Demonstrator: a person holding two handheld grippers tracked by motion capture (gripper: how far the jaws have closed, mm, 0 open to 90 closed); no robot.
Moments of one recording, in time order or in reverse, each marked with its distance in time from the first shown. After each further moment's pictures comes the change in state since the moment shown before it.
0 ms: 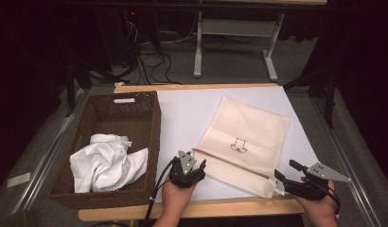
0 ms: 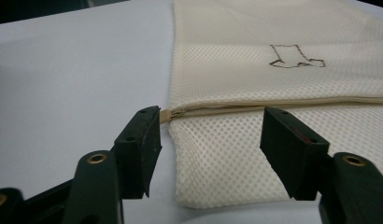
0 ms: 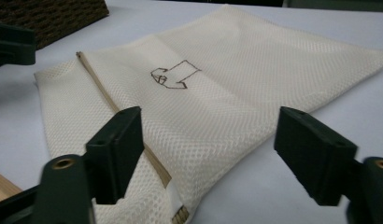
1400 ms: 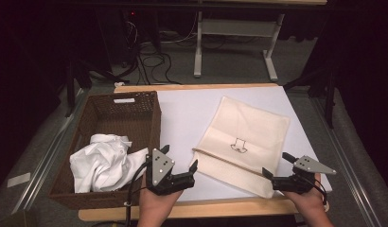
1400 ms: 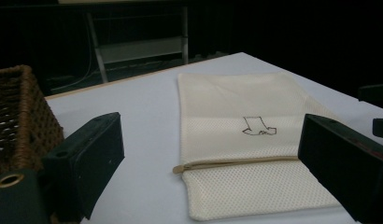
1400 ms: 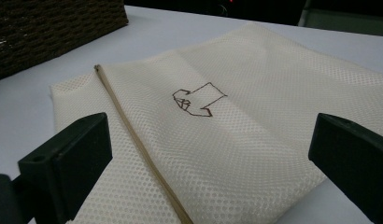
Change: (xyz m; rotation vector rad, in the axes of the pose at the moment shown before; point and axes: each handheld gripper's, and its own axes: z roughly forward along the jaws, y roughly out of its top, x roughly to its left) left arm 0.018 0.053 -0.106 -0.189 -0.016 -0.023; right arm 0.017 0.016 0.027 -0.019 0.049 -0.047
